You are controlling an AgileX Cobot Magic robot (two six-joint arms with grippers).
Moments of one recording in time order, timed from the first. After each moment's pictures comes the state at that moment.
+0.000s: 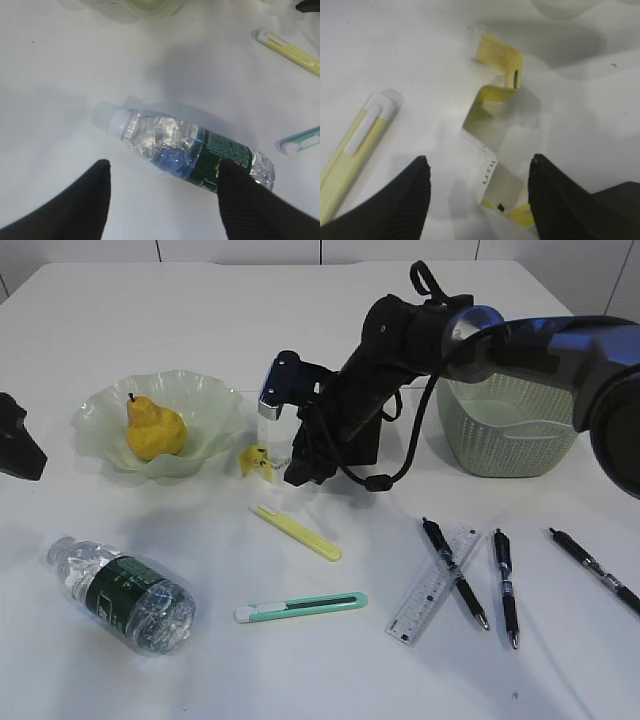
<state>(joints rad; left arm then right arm) -0.15 1.35 -0.99 -0.15 0.79 0.02 0.38 2.46 -2.07 0.44 0.86 -1.23</state>
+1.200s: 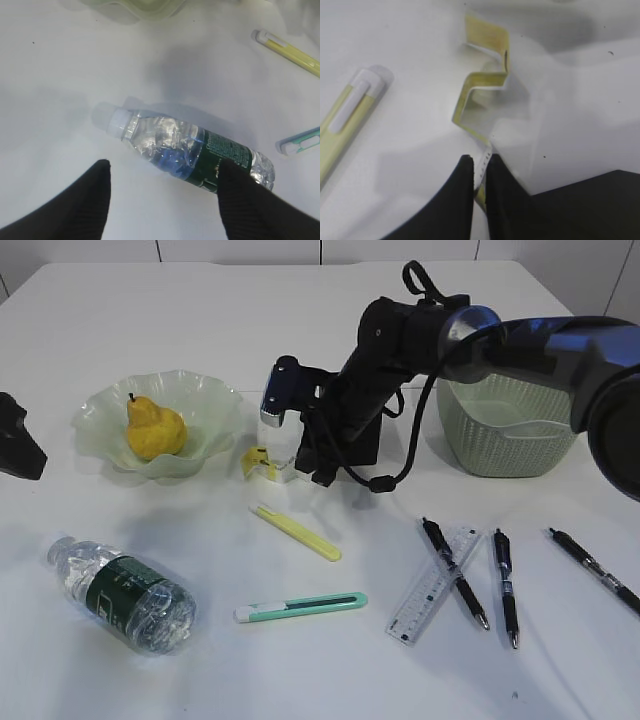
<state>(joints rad) -0.15 1.35 -0.99 -0.15 0.79 0.02 0.38 2.46 -2.07 0.34 0.85 -1.21</state>
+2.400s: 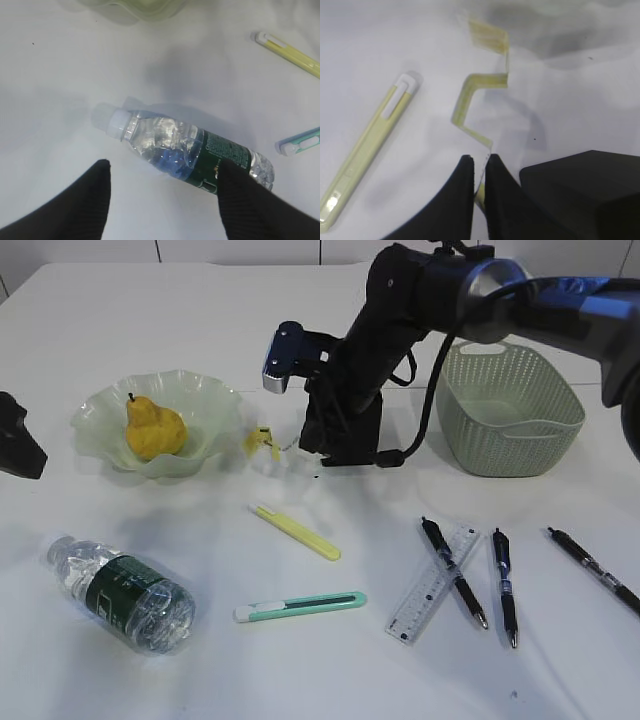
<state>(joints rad) -0.15 1.35 -0.99 -0.15 0.79 0.02 0.38 2.38 -2.12 0.33 1.01 -1.16</state>
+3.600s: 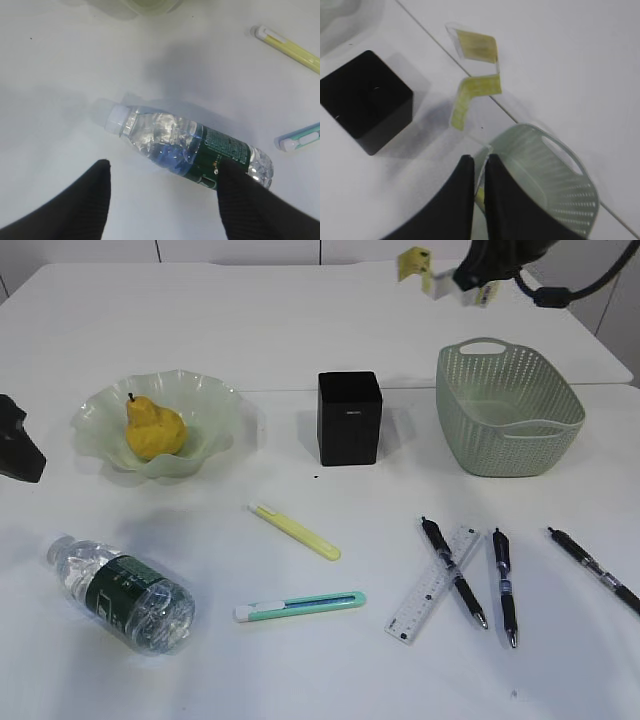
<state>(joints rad) -0.15 1.35 -0.99 -0.15 0.80 0.02 0.04 2.10 -2.12 0.33 0.98 -0.92</state>
